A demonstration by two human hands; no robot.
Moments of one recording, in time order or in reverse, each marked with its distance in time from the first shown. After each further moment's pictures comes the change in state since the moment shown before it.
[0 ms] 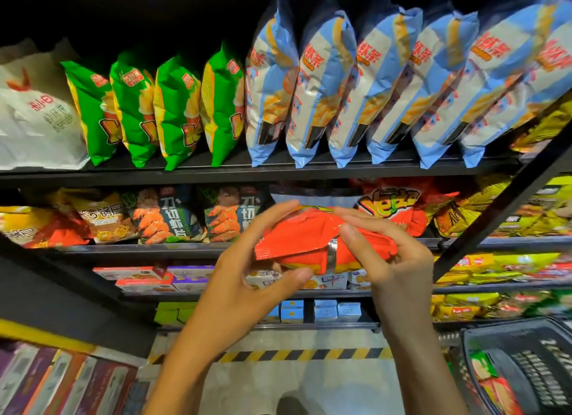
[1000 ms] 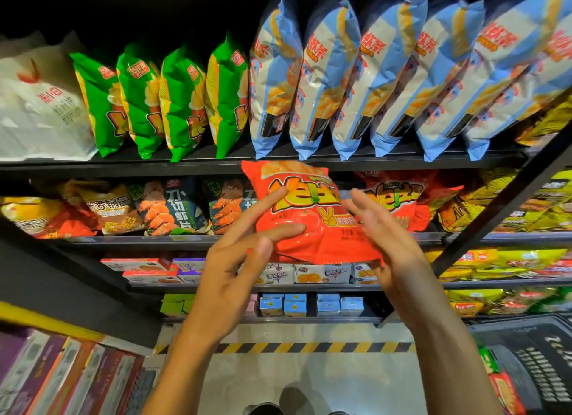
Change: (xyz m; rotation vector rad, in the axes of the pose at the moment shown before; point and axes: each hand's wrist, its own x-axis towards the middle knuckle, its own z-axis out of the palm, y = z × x) left_hand -0.006 -0.014 -0.003 0.048 0.079 0.173; right_hand 0.013 0.010 -0.023 0.192 -0.347 0.359
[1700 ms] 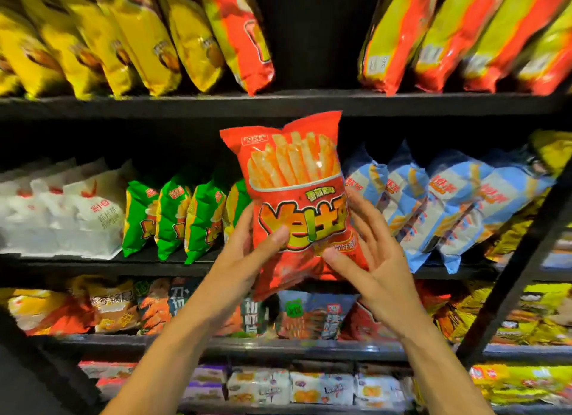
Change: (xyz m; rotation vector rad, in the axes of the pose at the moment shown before) left_hand 0.117 0.065 -0.032 -0.409 0.004 -0.101; right_hand 0.061 -0.102 0.024 -0.199 -0.059 -0.635
